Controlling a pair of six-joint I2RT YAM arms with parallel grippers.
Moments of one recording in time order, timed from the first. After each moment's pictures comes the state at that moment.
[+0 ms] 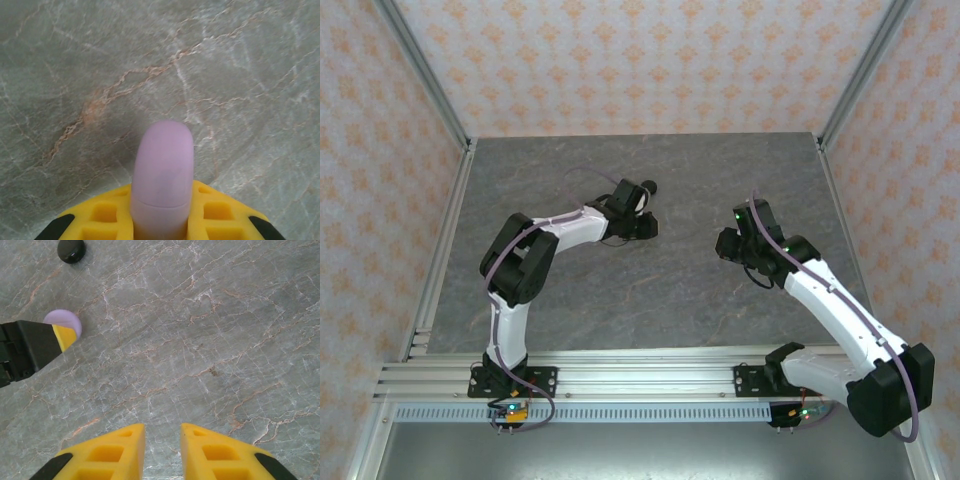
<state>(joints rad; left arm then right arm) -0.53 2.02 1.33 -0.25 0.21 -0.61 0.43 1.08 0.91 -0.74 0.06 0.63</state>
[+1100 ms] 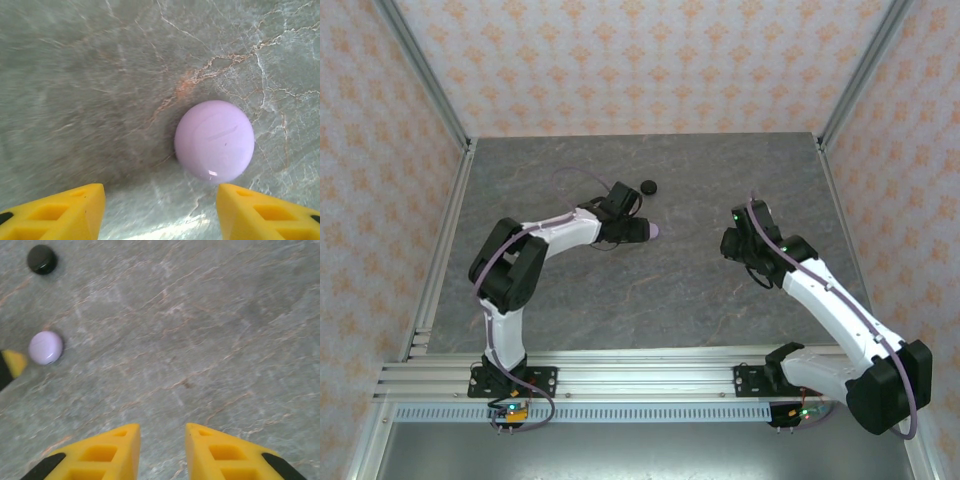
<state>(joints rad) -0.53 1.91 1.27 -0.37 0.01 -0.57 0.43 1.09 0.89 -0.73 0.20 0.60</state>
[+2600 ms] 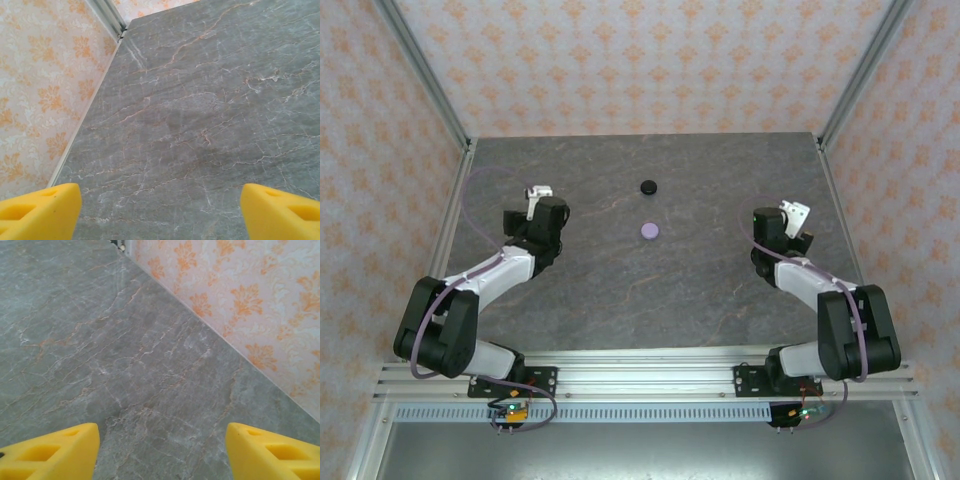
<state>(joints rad) -0.26 1.41 0.72 0.01 -0.76 -0.05 0.14 1.37 0.58 0.11 0.75 0.34</state>
